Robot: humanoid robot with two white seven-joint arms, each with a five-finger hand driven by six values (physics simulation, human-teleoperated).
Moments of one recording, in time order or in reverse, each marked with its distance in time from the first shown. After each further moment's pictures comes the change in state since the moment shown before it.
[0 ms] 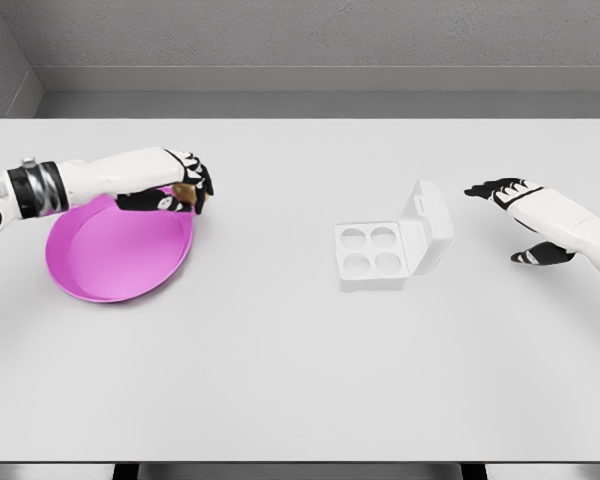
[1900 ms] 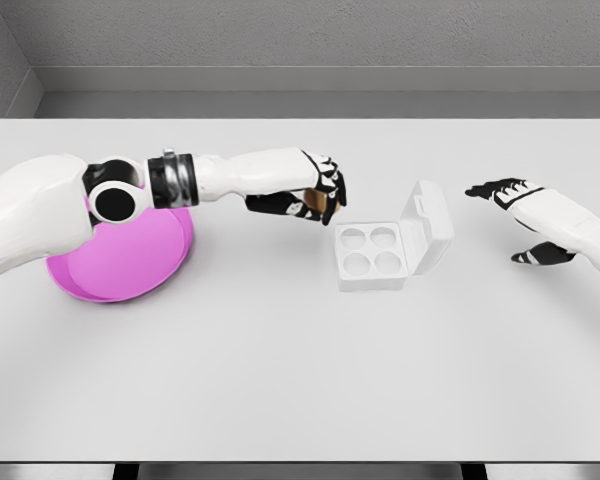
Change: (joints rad) left arm -0.037 -0.308 0.007 -0.003 0.037 0.000 -0.002; right arm -0.002 -0.001 0.000 0.002 0.000 0.000 0.000
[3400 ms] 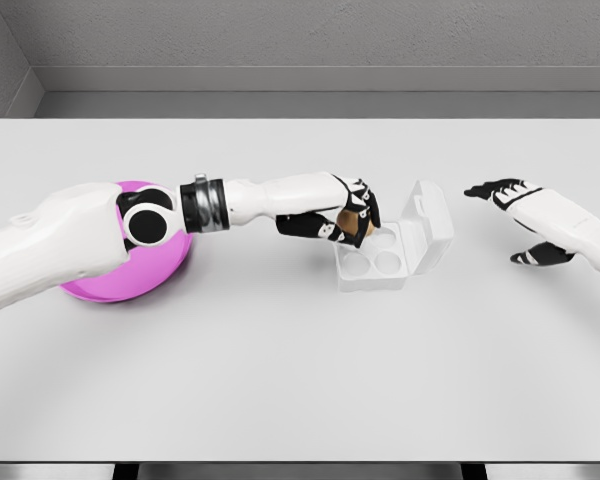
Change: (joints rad) left arm 0.064 -0.069 -0.001 -0.006 0.131 0.000 -0.001; right arm 0.003 0.001 0.002 0.000 0.000 0.000 0.000
